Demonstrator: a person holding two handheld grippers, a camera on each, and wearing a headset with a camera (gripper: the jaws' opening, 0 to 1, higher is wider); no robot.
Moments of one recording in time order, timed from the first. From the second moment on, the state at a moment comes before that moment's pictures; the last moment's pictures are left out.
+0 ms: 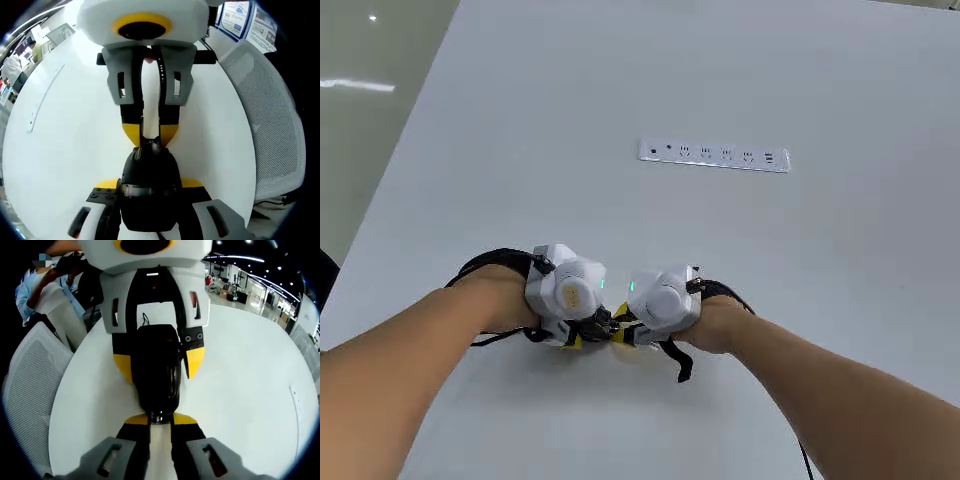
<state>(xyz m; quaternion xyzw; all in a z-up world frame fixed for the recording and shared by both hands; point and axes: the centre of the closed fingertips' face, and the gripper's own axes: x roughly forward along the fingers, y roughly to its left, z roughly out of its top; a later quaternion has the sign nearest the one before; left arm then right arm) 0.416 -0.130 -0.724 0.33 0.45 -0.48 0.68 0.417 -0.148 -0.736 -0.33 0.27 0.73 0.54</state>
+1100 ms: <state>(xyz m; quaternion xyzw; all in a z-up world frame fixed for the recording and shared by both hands) 0.417 -0.121 -0.724 0.35 0.45 -0.47 0.68 0.424 -0.169 -0.736 -0.36 0.28 0.71 0.53</state>
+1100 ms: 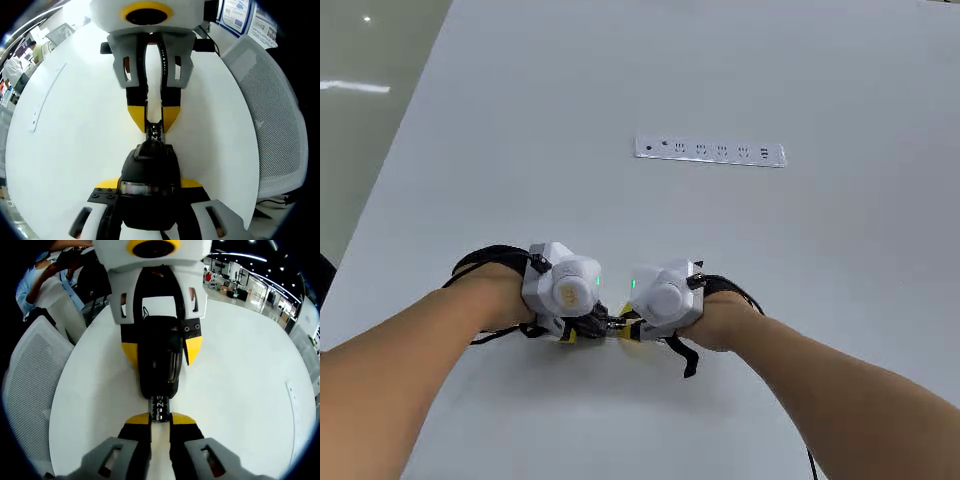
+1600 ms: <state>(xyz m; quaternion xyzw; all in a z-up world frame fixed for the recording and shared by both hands) 0.418 -0.121 -0.724 0.34 0.45 -0.46 0.68 0.434 -0.200 -0.735 -0.36 0.30 0.70 0.54</state>
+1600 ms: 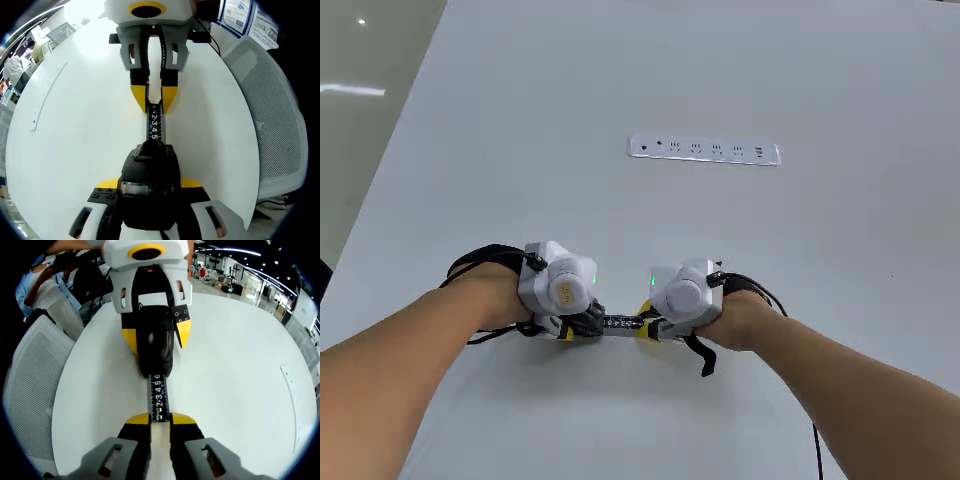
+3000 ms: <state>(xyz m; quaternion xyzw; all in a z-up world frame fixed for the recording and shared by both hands) 0.419 -0.120 -0.726 0.35 0.47 -0.46 0.67 0.465 -0.288 -0.737 -0.36 0.34 0.66 0.56</state>
